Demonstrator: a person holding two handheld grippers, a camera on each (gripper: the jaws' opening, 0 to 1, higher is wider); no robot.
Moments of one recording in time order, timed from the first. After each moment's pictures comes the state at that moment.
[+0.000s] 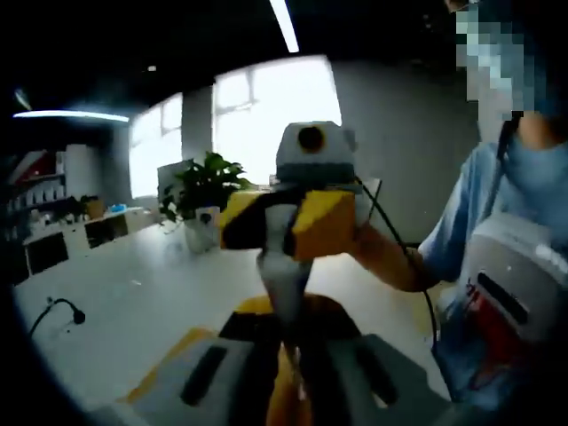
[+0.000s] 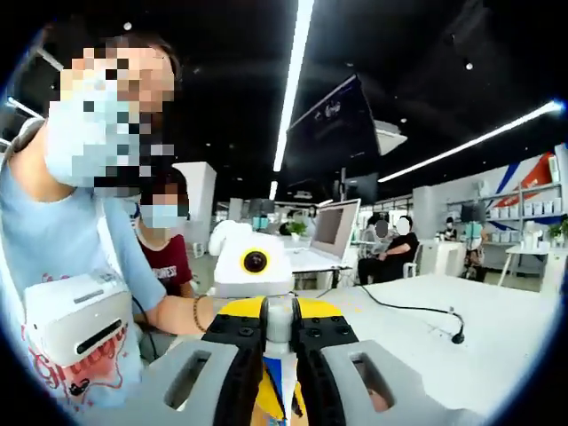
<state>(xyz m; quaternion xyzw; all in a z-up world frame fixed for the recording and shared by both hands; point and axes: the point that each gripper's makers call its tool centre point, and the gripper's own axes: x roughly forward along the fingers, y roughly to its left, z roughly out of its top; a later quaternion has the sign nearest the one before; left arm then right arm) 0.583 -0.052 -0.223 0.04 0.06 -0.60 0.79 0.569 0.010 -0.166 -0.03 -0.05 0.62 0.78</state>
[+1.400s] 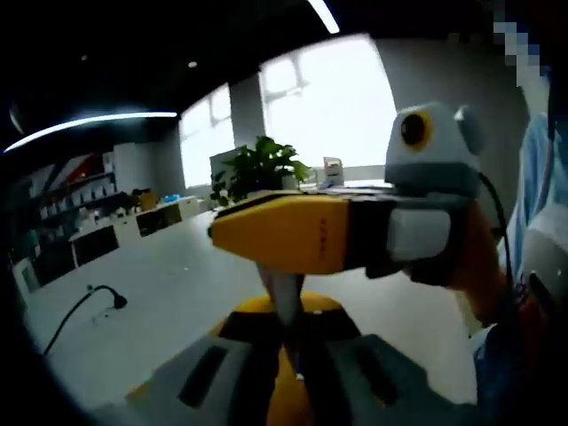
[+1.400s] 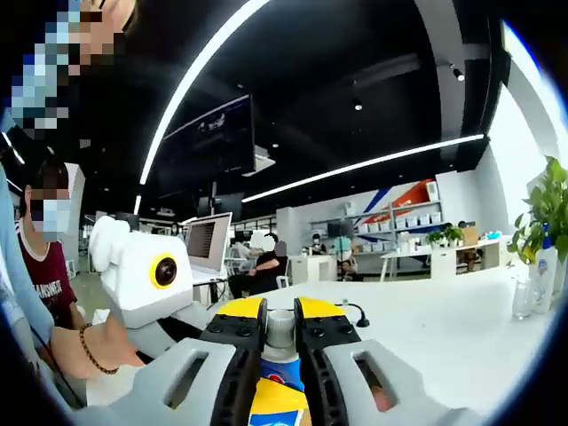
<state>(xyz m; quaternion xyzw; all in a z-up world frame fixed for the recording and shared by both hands) 0.590 -0.050 -0.238 0.09 0.07 -0.55 0.83 0.596 -0.012 -0.168 0.05 -0.09 0.39 0.91</state>
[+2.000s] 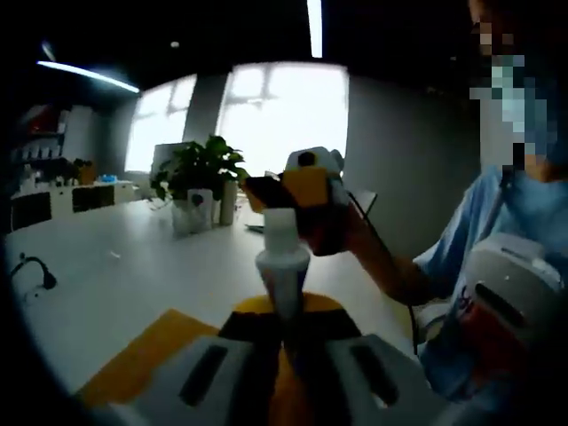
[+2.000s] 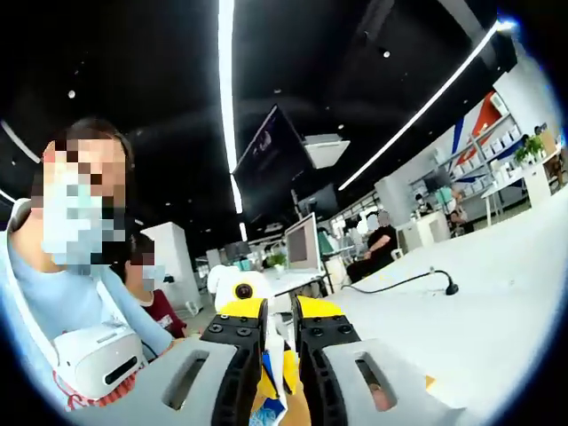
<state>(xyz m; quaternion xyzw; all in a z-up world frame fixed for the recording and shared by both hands) 0.578 -0.063 -0.243 0.00 0.10 -0.66 0.74 0.577 -0.039 -0.170 0.17 0.00 0.64 0.75</state>
